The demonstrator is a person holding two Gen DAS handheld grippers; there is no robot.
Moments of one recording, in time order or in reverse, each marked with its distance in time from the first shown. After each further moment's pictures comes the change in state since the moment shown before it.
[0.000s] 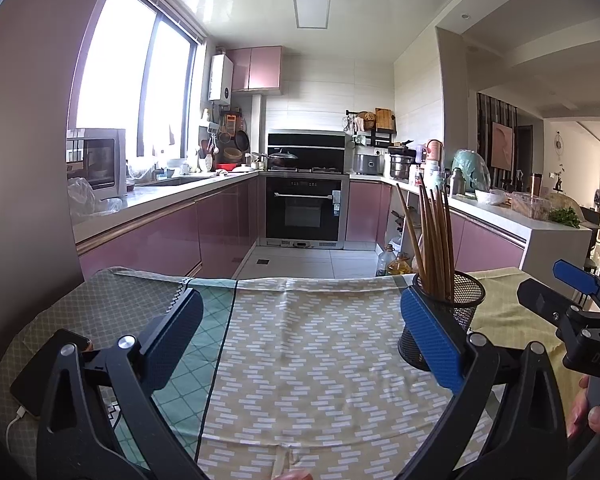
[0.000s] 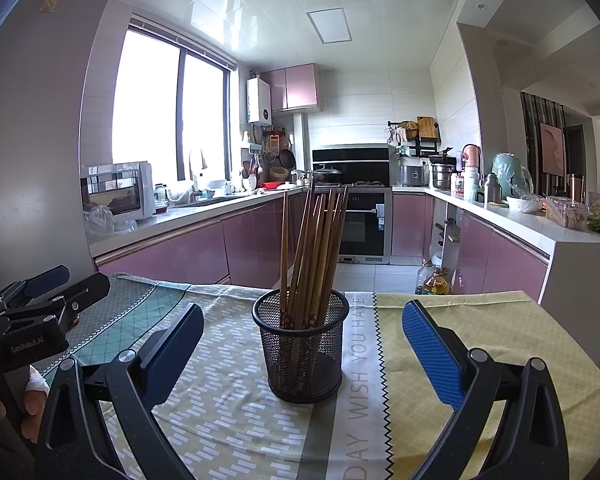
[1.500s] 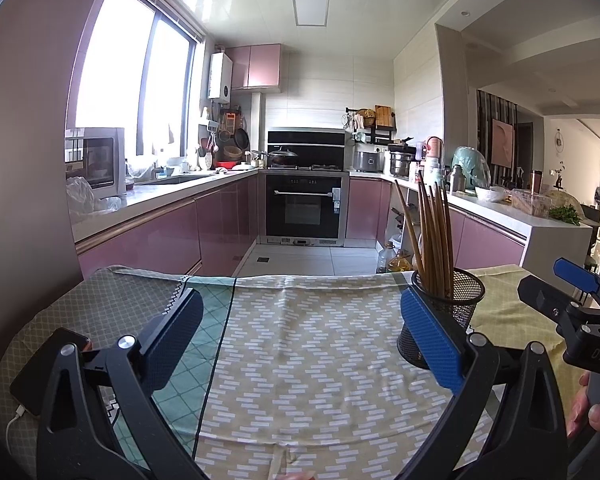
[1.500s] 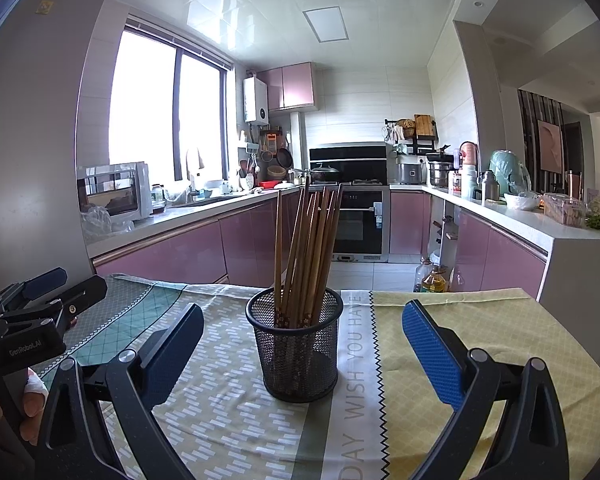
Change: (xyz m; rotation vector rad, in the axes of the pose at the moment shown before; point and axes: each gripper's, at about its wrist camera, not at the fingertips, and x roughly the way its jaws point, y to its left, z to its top) left arm 0.000 -0.003 -0.003 0.005 0.004 0.002; right arm 0.001 -0.006 -0.001 0.009 0.001 -0.005
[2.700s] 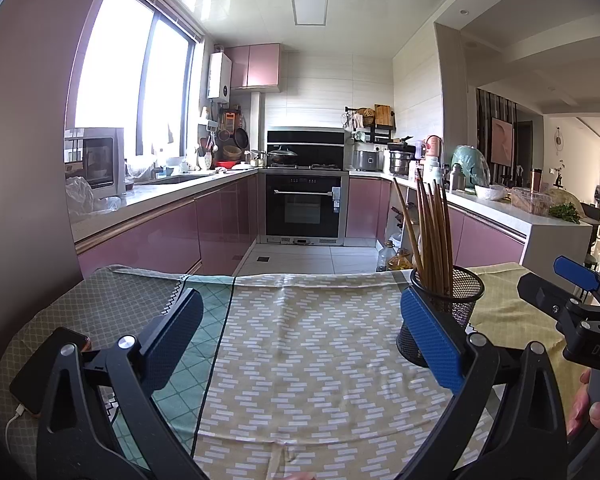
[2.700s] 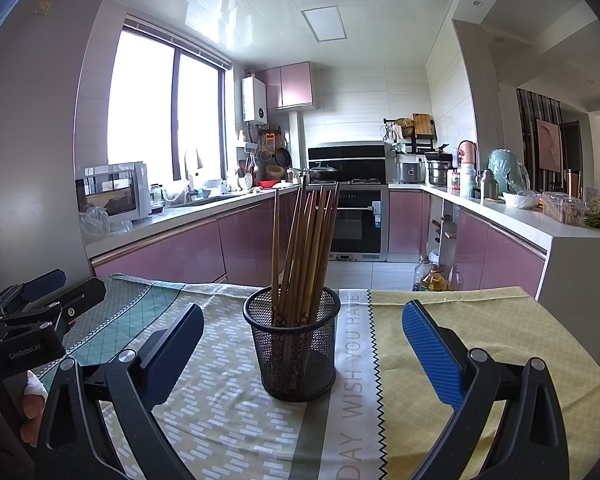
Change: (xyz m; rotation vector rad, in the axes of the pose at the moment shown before) left arm 0.001 -0.001 -0.002 0.003 0.006 -0.001; right arm -0.003 -0.001 -0.002 0.004 0.004 -0.005
